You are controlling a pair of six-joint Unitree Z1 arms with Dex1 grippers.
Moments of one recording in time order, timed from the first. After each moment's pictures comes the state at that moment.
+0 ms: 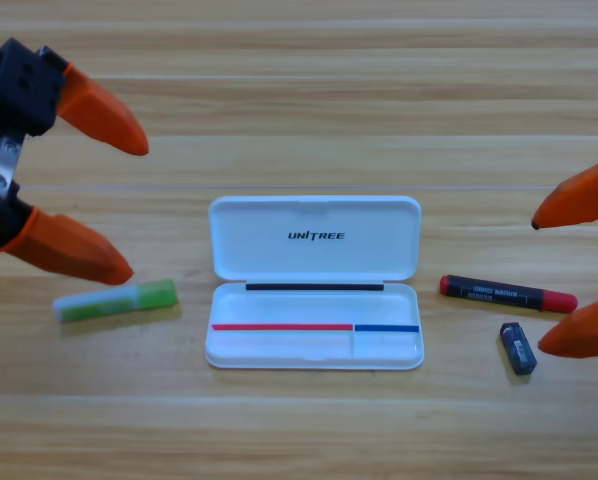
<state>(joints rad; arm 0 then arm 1) -0.72 1.39 -1.33 0.90 -0.33 0.68 0.80 1.34 -1.09 0.64 0.38 -0.42</state>
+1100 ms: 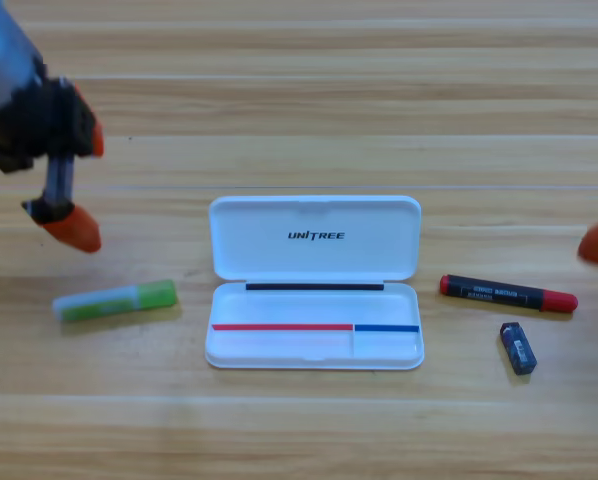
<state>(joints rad) -0.62 1.68 -1.38 0.92 0.08 0.81 0.81 1.41 -1.09 0.70 -0.16 0.12</state>
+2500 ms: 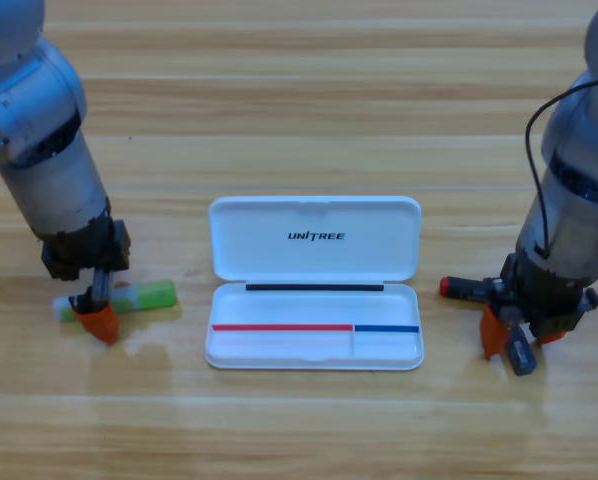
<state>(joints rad) -0.54 1.98 -1.19 0.66 0.07 0.86 0.75 2.03 -1.26 0.73 0.00 0.49</state>
